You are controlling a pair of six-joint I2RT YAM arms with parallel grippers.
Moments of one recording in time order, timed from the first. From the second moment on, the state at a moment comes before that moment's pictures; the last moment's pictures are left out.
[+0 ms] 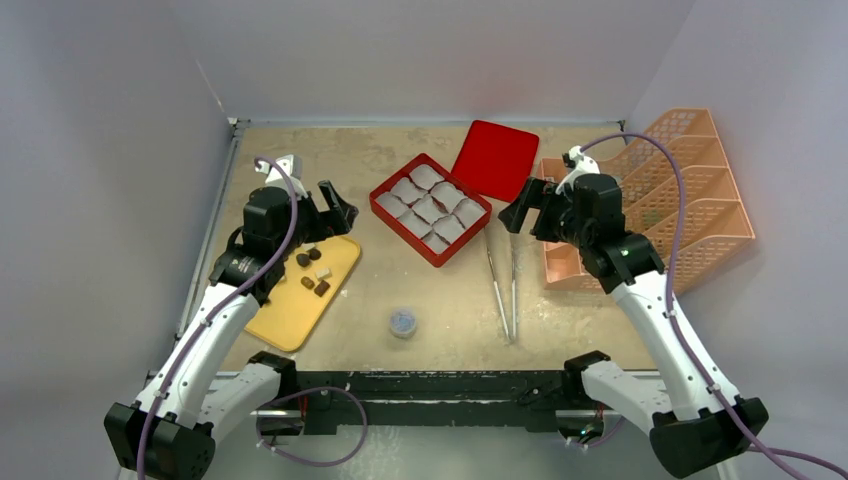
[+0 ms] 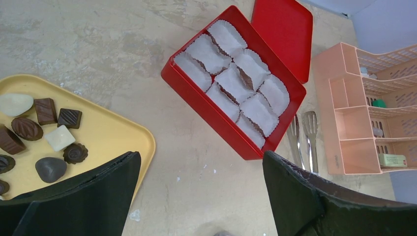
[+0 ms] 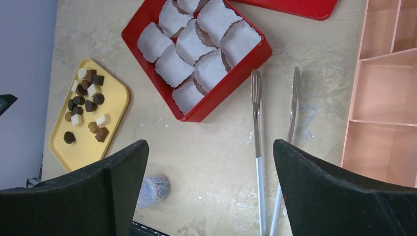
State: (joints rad) left arm -0.28 0.92 0.87 -0.36 0.04 -0.50; right arm 0.31 0.98 1.05 -0.62 -0.07 0.51
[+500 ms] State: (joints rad) left arm -0.28 0.91 0.87 -0.35 0.03 -0.51; right arm 0.31 0.92 1.02 -0.61 -0.05 0.50
